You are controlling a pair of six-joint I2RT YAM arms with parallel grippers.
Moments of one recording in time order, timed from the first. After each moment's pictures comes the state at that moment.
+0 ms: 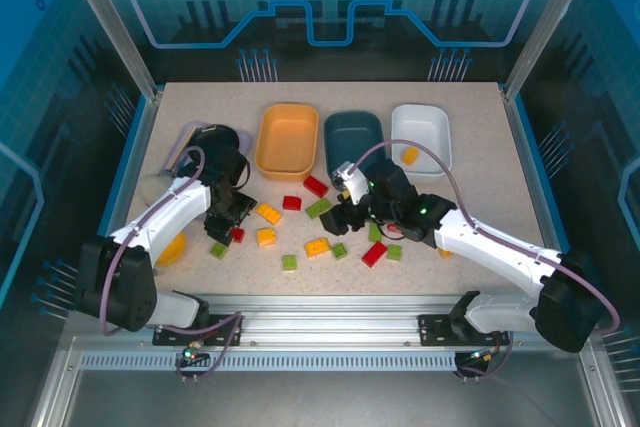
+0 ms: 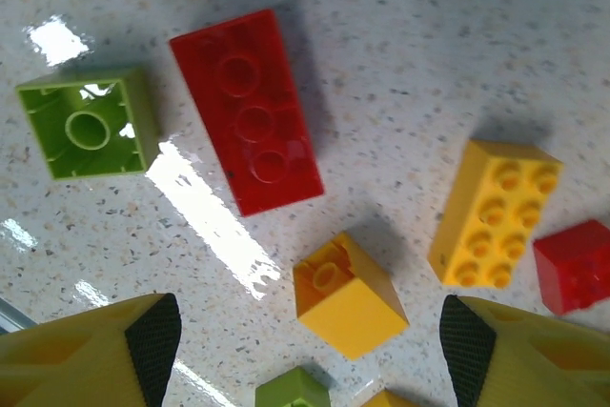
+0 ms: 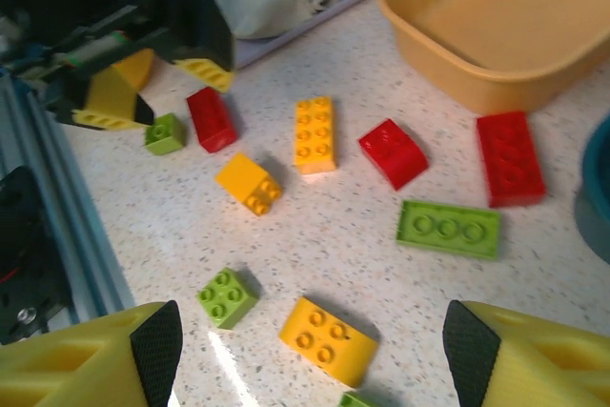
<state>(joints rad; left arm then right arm) -0.25 1.39 0.95 -1.02 0.04 -1.40 0.78 1.24 0.87 -0.25 -0.27 0.16</state>
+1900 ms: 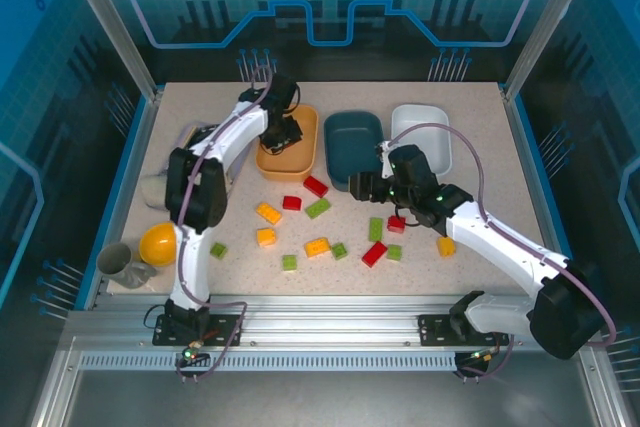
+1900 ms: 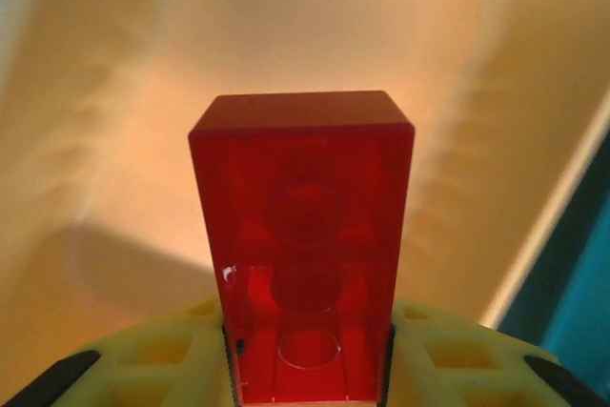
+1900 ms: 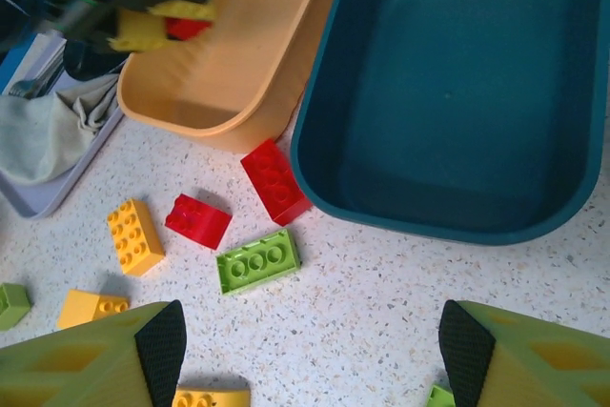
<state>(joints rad) -0.31 2.21 1.97 -0.99 0.01 -0.79 0.58 1.22 0.87 -0.31 -0.03 0.45</state>
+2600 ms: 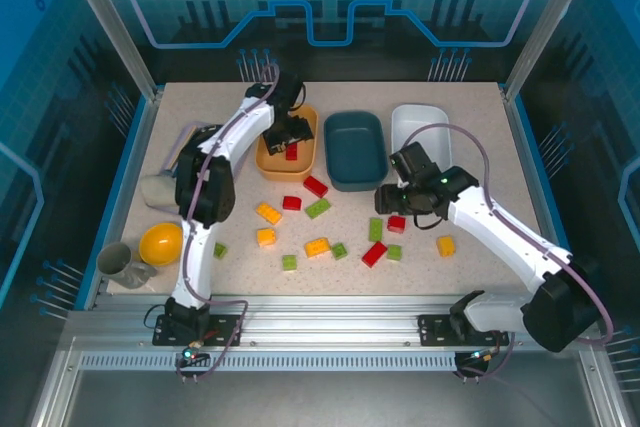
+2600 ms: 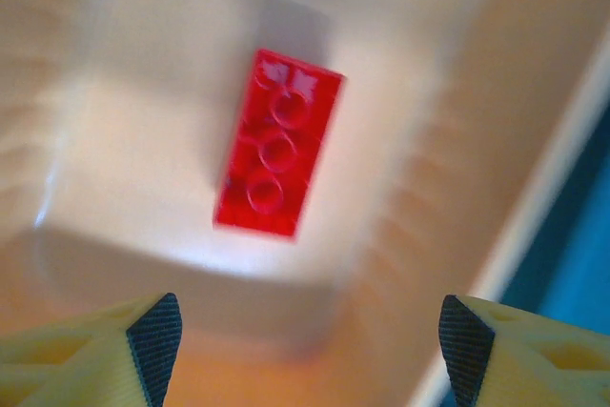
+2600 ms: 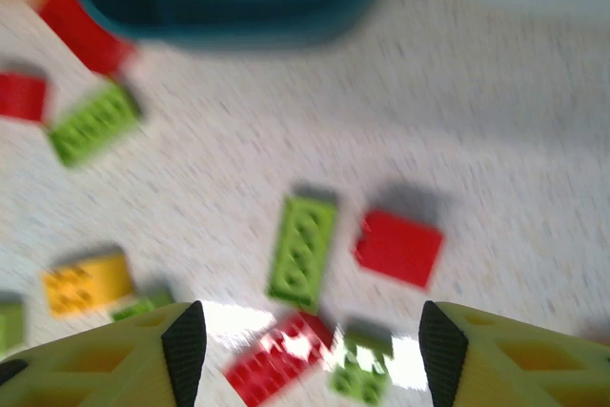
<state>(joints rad) -0.33 2.22 2.06 -1.08 0.05 -0.74 0.53 1.28 1.04 -0.92 0.04 0.50</state>
